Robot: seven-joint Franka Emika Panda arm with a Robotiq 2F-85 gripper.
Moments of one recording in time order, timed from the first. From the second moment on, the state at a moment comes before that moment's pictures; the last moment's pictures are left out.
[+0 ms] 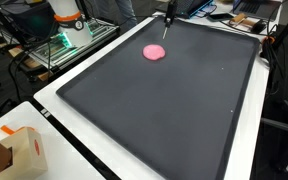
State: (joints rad) arm 0.45 0.33 0.22 -2.04 -0.59 1.98 0.73
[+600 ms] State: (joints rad) arm 0.50 0.44 0.22 -1.93 -0.59 1.86 0.82
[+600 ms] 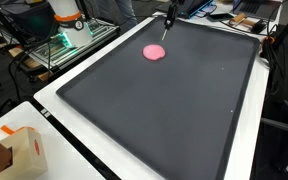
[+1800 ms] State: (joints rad) arm 0.46 0.47 0.19 -1.89 -0.58 1.87 0.75
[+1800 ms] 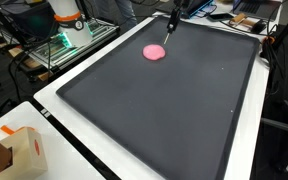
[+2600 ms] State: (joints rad) arm 0.33 0.29 0.19 -2.04 -0.38 2.10 0.44
